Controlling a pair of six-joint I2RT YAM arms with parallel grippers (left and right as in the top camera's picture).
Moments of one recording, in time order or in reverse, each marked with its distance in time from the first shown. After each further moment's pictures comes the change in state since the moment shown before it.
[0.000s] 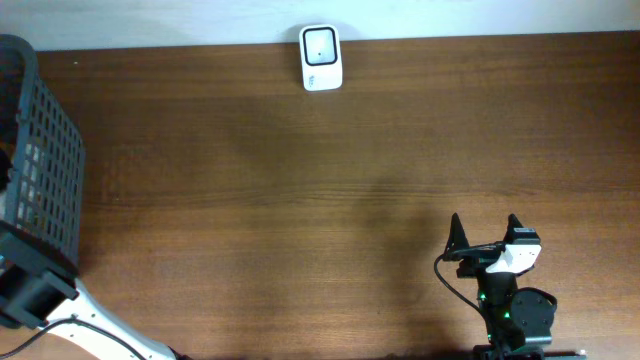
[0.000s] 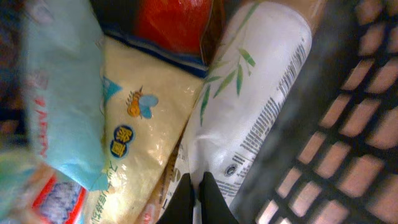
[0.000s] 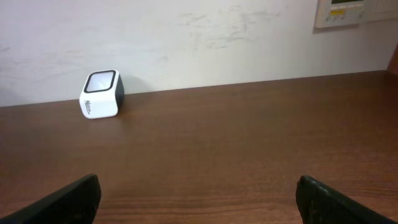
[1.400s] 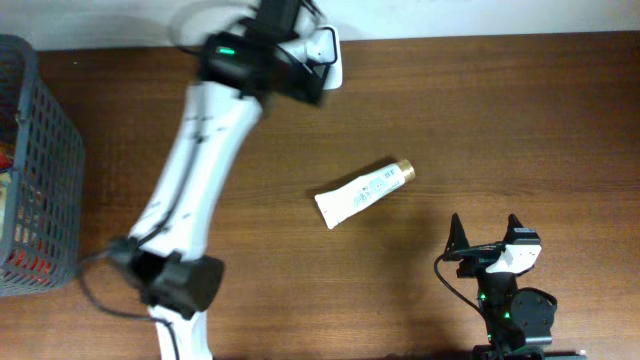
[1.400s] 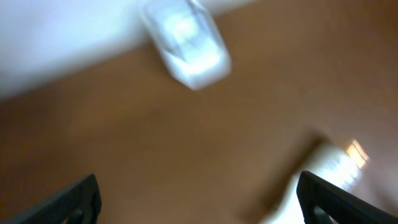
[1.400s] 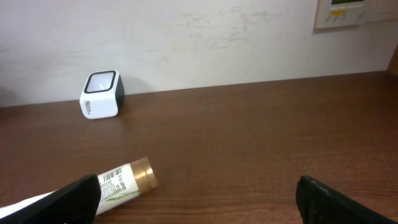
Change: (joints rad) left arm -1.172 -0.238 0.126 0.037 -0.149 -0.166; right arm 0.000 -0.002 0.000 0.000 0.000 0.000
